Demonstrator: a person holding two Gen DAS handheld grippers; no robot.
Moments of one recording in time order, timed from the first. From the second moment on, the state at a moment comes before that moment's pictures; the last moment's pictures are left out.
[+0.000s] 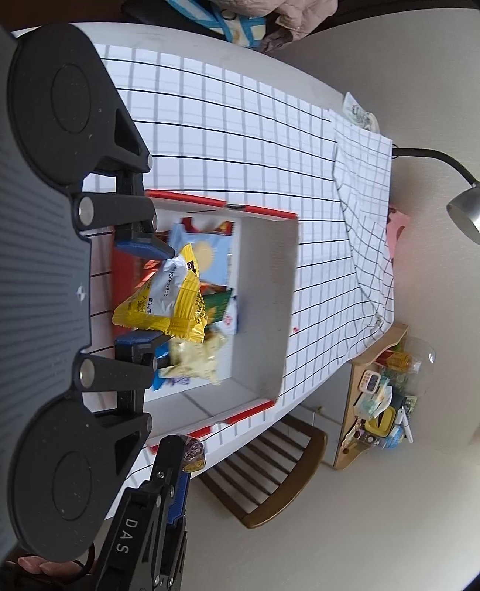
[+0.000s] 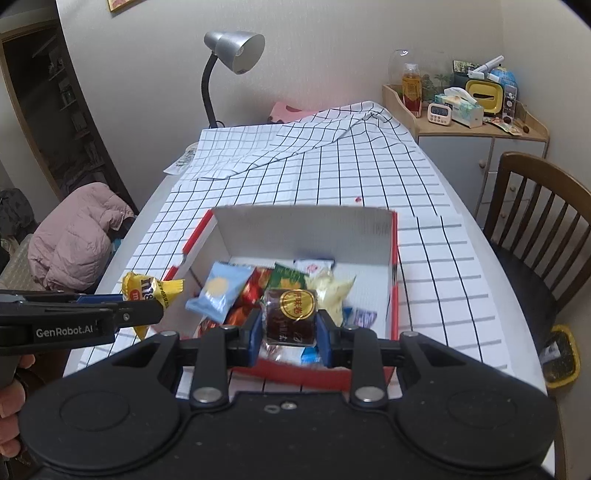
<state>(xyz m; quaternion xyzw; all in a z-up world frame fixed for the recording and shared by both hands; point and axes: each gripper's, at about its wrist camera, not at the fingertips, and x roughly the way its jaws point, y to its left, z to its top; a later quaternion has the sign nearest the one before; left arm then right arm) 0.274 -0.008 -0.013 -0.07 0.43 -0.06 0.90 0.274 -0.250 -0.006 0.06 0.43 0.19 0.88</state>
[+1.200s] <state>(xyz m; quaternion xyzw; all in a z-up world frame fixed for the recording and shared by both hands) 0.382 -0.007 -0.094 -0.03 0.50 0.00 0.86 0.382 -0.177 -0.109 -0.05 0.49 0.24 0.84</state>
